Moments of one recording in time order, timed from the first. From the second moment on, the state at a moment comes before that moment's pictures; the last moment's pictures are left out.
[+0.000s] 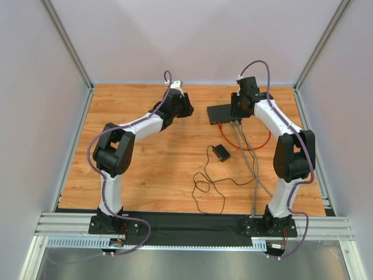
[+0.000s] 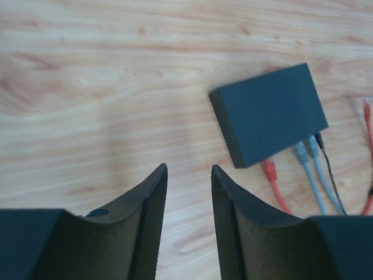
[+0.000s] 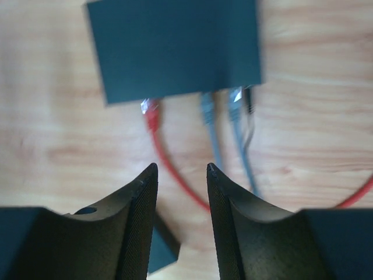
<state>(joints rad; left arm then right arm) -0.52 2.03 1.49 0.07 -0.05 -0.47 0.25 1.88 1.59 -0.66 -0.02 0.23</state>
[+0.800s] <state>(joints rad) -0.55 2.49 2.01 -0.21 0.04 -0.77 0.02 2.20 1.70 -0.39 -0.04 0.47</state>
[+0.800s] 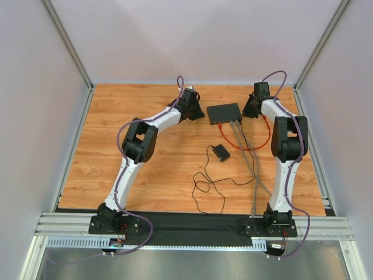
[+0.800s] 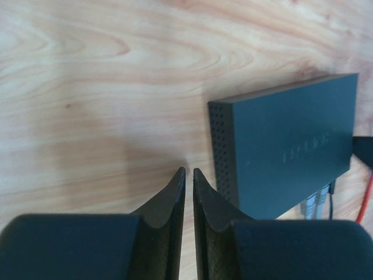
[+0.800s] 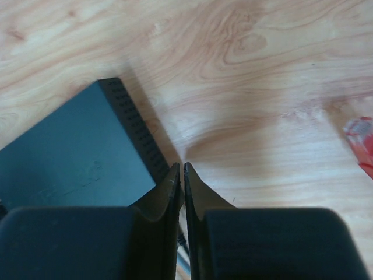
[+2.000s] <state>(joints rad) -0.52 2.19 1.62 0.03 0.15 -0.63 0.05 2.06 1.55 -0.37 0.03 0.47</state>
